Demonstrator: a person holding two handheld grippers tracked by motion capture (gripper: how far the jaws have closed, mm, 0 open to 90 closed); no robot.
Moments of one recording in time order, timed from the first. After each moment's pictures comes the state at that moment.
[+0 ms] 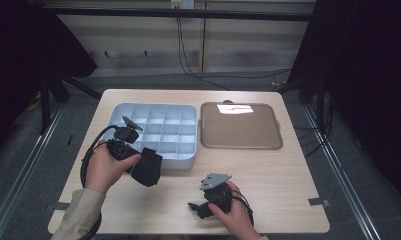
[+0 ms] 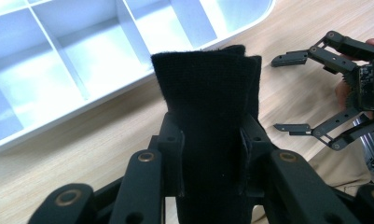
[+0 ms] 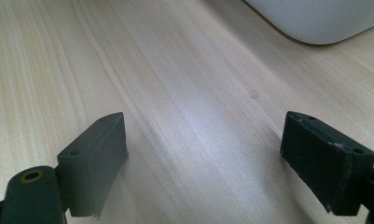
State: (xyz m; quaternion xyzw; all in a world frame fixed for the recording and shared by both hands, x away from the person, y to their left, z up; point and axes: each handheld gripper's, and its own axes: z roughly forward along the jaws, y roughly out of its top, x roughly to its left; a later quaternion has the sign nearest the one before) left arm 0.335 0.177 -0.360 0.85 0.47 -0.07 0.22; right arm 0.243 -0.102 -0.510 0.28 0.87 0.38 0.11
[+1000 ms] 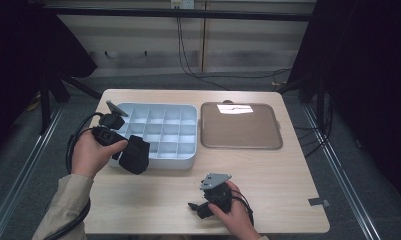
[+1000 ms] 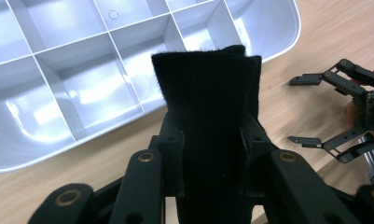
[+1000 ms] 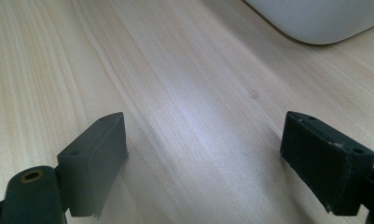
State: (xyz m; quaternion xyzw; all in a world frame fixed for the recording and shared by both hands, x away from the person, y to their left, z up) left arm 0.358 0.205 -0.340 0.84 0.50 -0.05 0.23; right arm 0.243 -0.102 -0.510 0.29 0.87 0.38 0.11
